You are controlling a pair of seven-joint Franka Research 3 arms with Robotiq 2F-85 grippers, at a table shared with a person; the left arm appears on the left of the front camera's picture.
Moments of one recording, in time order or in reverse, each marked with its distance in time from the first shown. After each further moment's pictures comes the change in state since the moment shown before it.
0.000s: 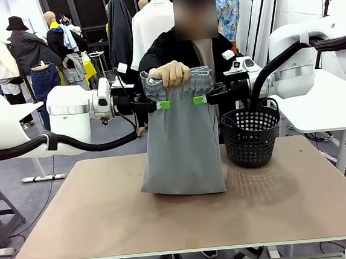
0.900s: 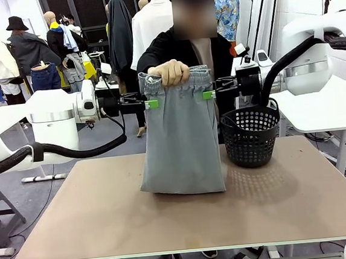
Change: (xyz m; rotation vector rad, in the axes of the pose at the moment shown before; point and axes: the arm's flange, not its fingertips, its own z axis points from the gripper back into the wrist) left arm 0.004 -0.027 0.037 0.148 -0.025 -0.041; right arm 0.008 0.009 0.037 -0.146 0.017 0.055
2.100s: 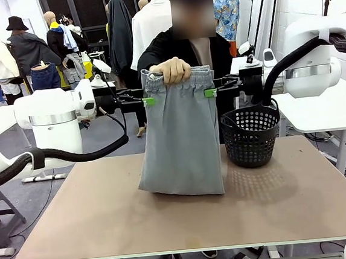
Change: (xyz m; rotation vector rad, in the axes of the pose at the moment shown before) left arm 0.010 -0.011 0.015 0.264 0.036 -0.102; right arm 0.001 0.007 0.009 -0.166 -0.013 0.029
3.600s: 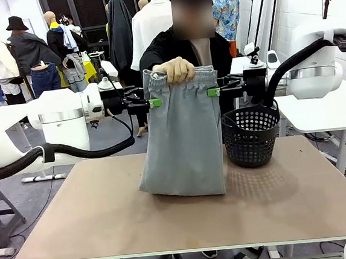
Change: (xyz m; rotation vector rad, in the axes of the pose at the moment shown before) left arm -0.009 0.007 -0.026 -0.079 -0.047 -0.091; right arm -0.009 -0.009 0.006 0.046 -0.064 0.000
